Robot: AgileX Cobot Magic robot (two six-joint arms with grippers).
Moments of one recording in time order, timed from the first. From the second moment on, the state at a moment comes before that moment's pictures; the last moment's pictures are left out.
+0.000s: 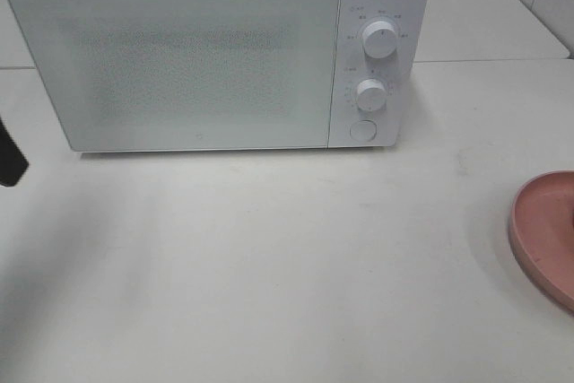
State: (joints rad) left arm -0.03 1.35 -1.00 -0.37 1.20 0.32; right arm 0.08 0.00 -0.50 -0.06 0.99 0.08
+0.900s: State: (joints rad) left arm 0.07 0.43 -0.54 -0.24 1.06 0.19; right arm 0.08 0.00 -0.50 -0.06 0.99 0.08
